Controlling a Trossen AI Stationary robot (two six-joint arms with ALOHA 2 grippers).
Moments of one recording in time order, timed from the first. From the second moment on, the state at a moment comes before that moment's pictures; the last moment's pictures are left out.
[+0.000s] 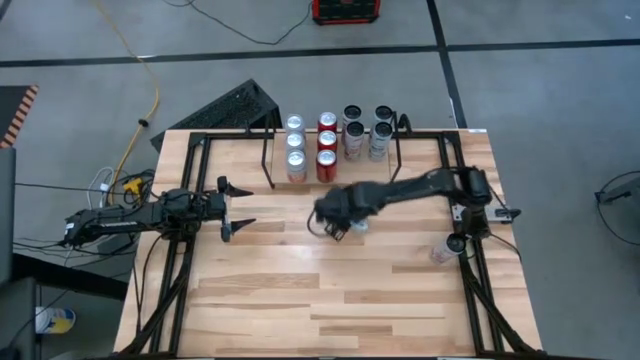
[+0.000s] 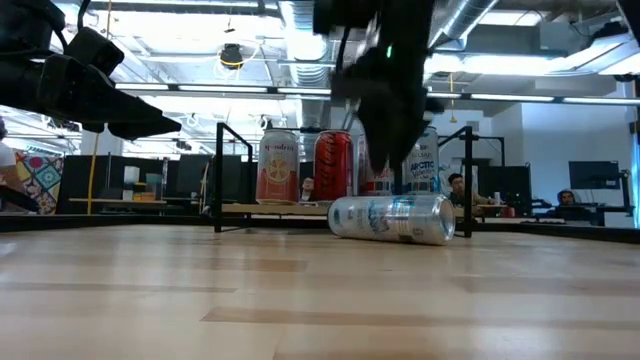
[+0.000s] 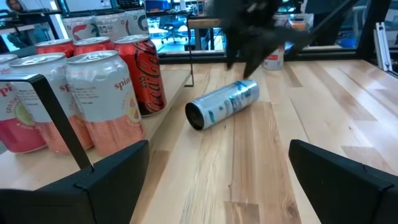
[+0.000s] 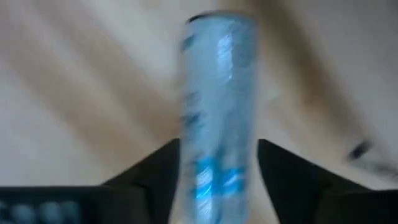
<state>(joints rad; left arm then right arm) 0.14 0.10 0.01 0.03 -0.06 0.07 0.05 1.94 1.60 -1.12 0.34 0.72</state>
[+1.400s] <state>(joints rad) 0.14 0.10 0.01 0.03 -0.06 0.07 0.12 1.90 1.21 -0.33 0.39 0.62</state>
